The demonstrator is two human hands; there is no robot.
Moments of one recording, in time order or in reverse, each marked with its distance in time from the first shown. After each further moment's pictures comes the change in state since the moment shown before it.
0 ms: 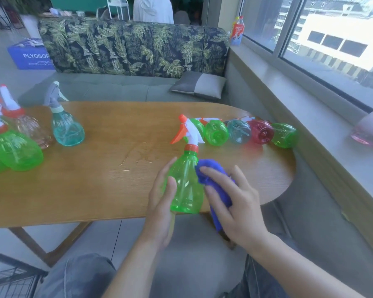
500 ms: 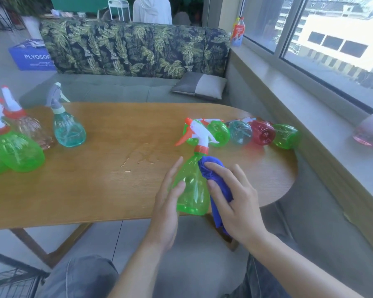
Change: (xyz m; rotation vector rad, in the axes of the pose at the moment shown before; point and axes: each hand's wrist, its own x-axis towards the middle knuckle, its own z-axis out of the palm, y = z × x) left_hand 0.008 -0.011 -0.002 0.086 -0.071 0.015; right_hand 0.004 0.005 0.010 0.054 -0.004 0.128
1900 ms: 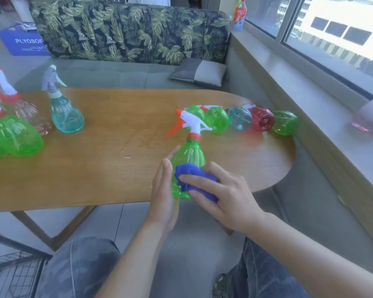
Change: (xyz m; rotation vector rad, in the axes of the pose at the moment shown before) left_hand -0.008 0.005 0.007 -0.213 0.110 -0.112; right_hand -0.007 -0.002 -0.002 -0.150 -0.212 -0.404
